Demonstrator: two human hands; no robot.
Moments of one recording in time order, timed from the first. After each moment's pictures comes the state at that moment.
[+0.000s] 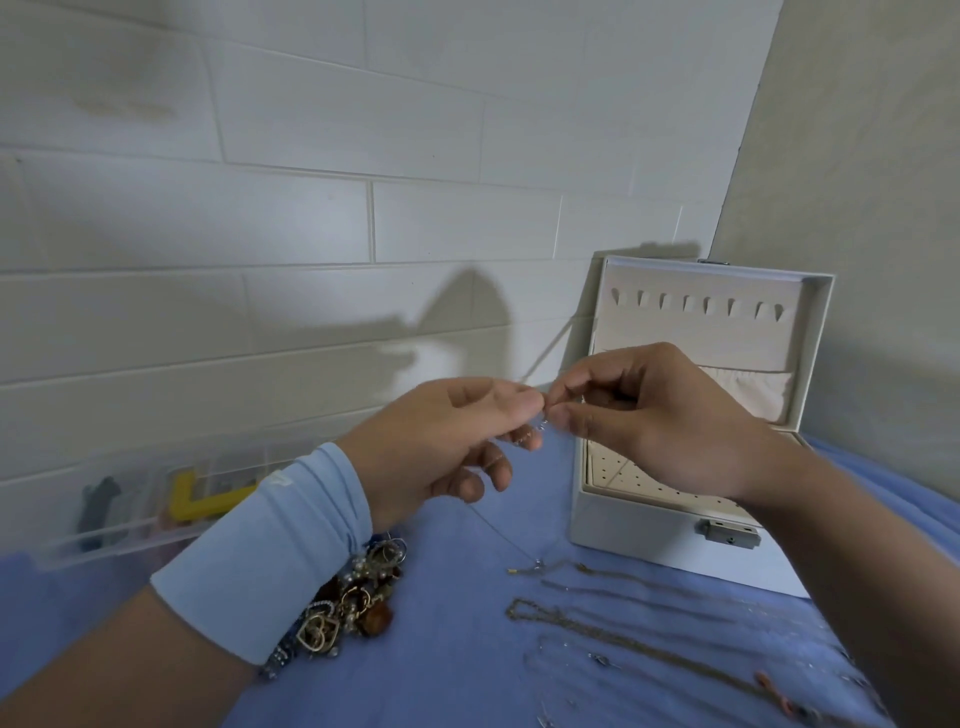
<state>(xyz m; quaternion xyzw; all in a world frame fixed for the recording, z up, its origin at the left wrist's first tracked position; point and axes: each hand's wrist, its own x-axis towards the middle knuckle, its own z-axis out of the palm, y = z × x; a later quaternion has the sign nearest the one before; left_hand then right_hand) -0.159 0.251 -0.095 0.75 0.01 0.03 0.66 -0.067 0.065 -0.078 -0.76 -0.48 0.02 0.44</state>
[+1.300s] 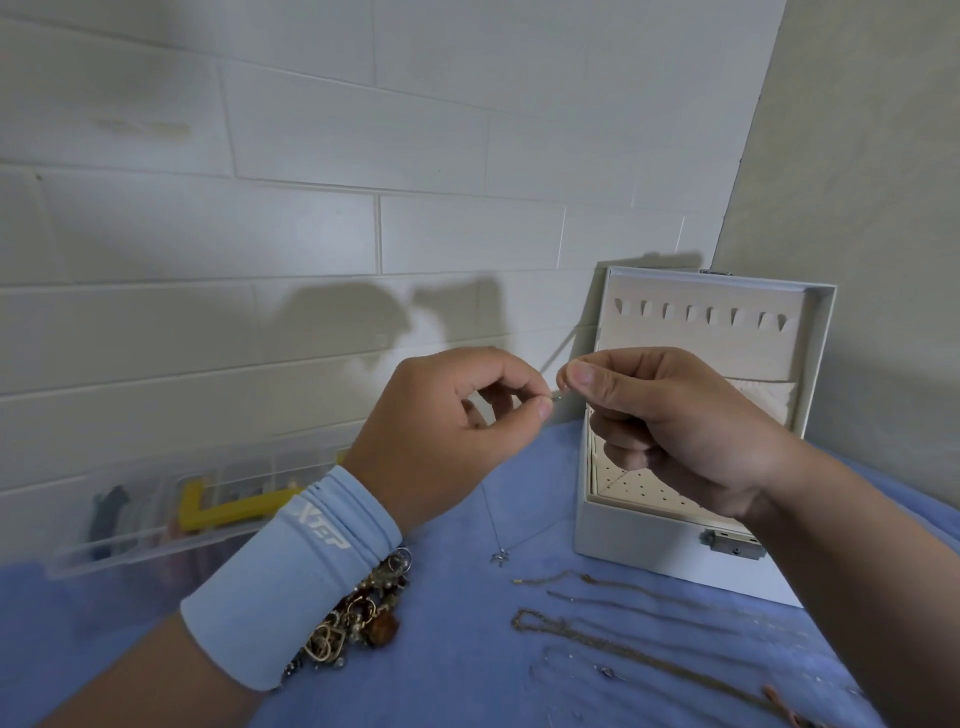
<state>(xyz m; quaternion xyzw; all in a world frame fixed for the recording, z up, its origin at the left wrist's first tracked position) -0.161 0.251 -0.096 0.81 -0.16 0.37 0.42 -0.086 0.073 -0.065 -0.67 -0.34 0.17 0.64</state>
